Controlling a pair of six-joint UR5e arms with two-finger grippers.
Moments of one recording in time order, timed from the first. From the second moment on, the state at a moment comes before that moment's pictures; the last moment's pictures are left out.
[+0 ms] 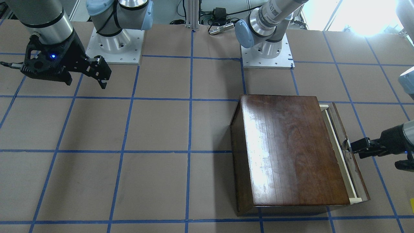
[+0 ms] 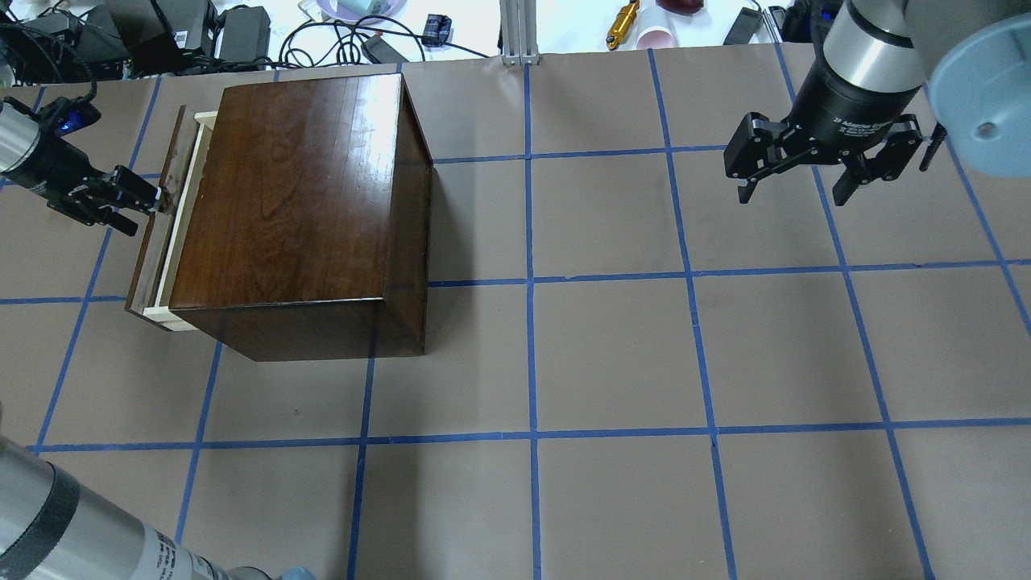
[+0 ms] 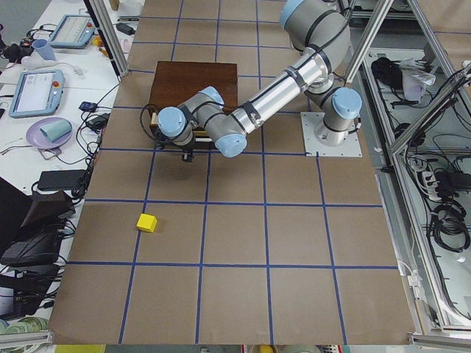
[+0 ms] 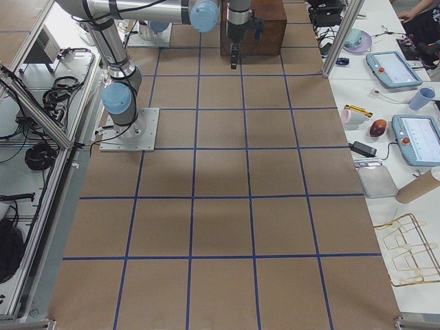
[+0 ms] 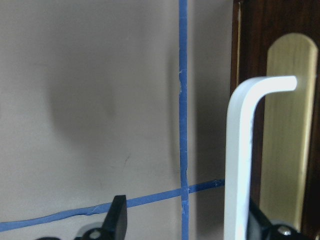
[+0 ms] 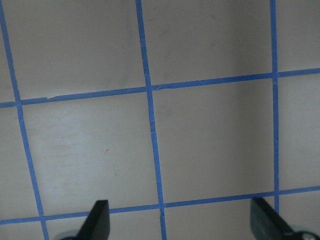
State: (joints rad) left arm -0.98 -2.06 -1.46 -1.43 1.33 0.64; right arm 1.52 -1.59 1.63 -1.60 -1.59 0.04
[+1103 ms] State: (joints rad) left arm -0.95 -2.05 -1.46 -1.40 1.40 0.64; right arm 1.52 -1.59 1.63 -1.60 -1.59 0.04
